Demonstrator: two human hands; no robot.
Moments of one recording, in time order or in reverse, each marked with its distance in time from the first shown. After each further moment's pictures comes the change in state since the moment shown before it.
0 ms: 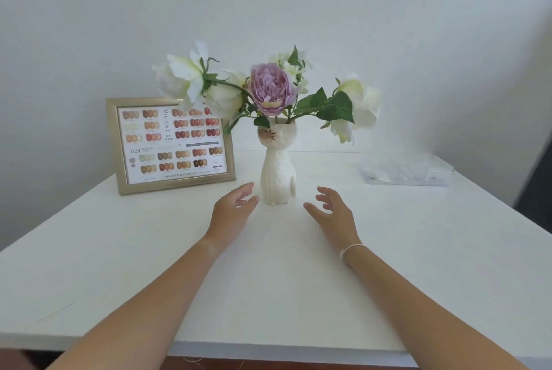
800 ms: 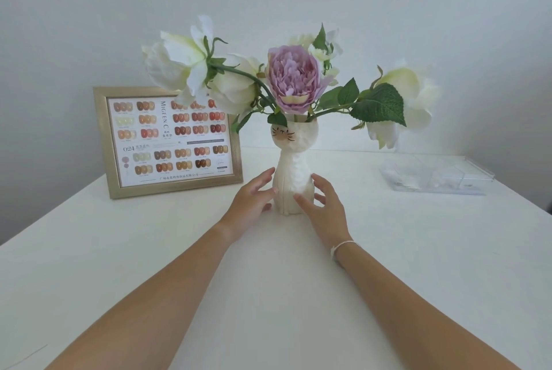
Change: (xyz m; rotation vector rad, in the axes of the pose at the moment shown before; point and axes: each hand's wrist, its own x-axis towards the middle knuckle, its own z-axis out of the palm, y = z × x) left_hand 0.072 -0.018 0.012 -0.266 -0.250 -0.050; right_hand 0.050 -0.007 0.057 0.158 -0.025 -0.037
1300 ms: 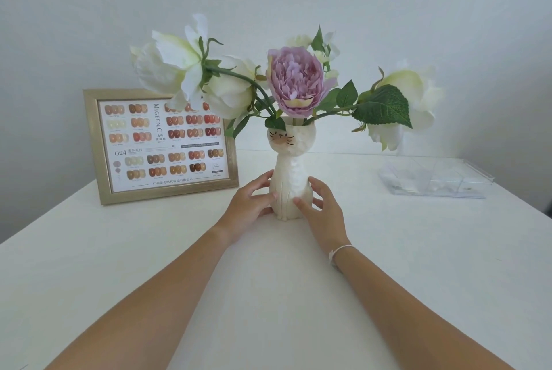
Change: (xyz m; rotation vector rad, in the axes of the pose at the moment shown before) left_hand 0.008 0.000 0.001 -0.103 -0.030 0.023; right_hand 0.007 0.004 0.000 0.046 -0.015 -0.024
